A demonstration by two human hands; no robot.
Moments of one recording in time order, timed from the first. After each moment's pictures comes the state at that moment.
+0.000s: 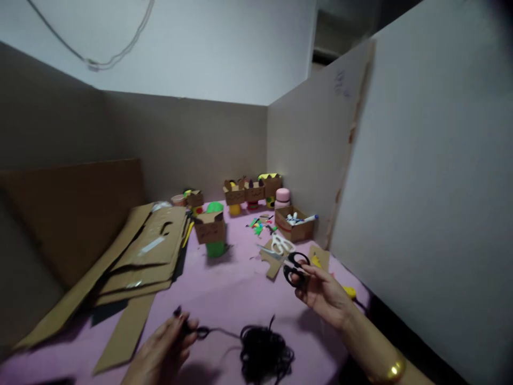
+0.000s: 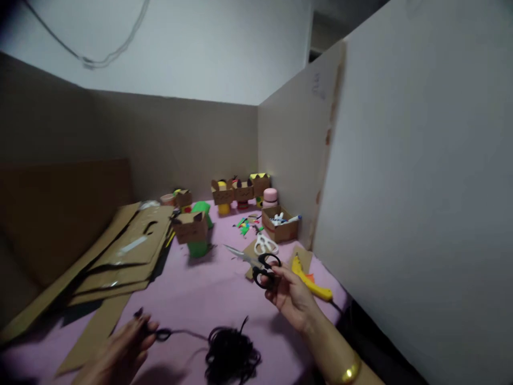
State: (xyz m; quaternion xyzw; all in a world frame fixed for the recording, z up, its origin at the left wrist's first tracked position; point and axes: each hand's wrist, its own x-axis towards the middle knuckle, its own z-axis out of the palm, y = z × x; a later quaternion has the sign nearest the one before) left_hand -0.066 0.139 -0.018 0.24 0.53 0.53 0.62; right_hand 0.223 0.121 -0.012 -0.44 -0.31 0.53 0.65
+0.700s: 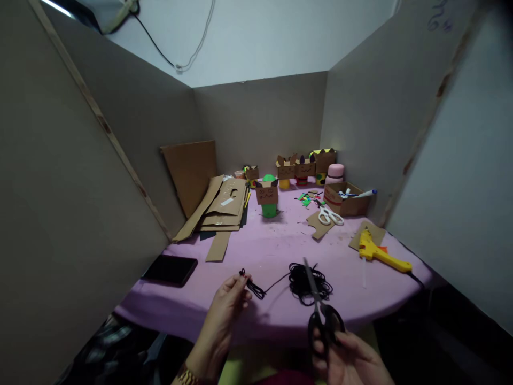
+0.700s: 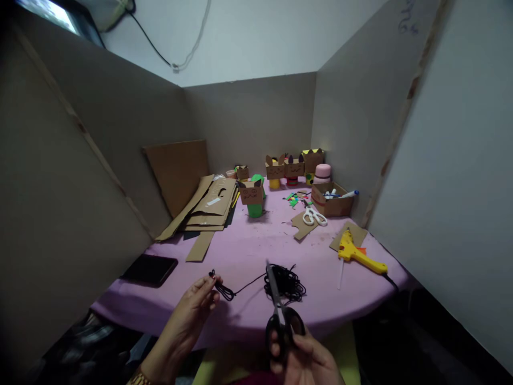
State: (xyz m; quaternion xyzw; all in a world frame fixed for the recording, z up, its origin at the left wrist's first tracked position) left_hand -0.074 0.041 -0.035 0.27 0.48 0.57 0.61; right_hand 0.134 -0.029 -0.103 -0.19 -0.10 0.81 0.54
